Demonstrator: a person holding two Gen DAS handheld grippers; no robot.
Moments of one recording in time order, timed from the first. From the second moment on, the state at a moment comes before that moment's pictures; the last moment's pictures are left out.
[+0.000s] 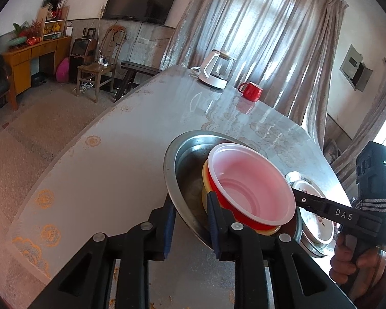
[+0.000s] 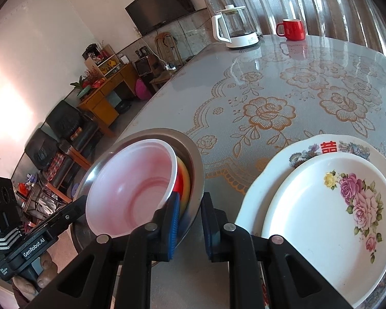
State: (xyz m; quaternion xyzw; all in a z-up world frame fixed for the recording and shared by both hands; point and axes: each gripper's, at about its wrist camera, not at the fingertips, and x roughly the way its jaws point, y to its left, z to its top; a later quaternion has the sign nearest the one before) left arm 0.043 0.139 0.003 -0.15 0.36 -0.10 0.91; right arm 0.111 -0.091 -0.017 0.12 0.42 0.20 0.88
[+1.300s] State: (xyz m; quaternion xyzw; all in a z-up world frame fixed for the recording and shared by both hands) left arm 0.041 0.059 0.052 -0.10 0.33 -0.22 0.91; right arm 0.057 -0.177 0.029 0.16 0.35 0.13 0.91
